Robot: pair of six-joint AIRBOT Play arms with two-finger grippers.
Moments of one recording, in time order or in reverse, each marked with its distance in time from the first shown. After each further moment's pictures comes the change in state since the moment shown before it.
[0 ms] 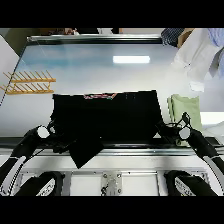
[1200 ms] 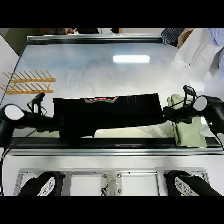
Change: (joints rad) left arm 0.150 0.047 0.466 -0.004 -0.335 0.285; right arm -0.030 -0.117 0.563 -0.253 0.609 -0.283
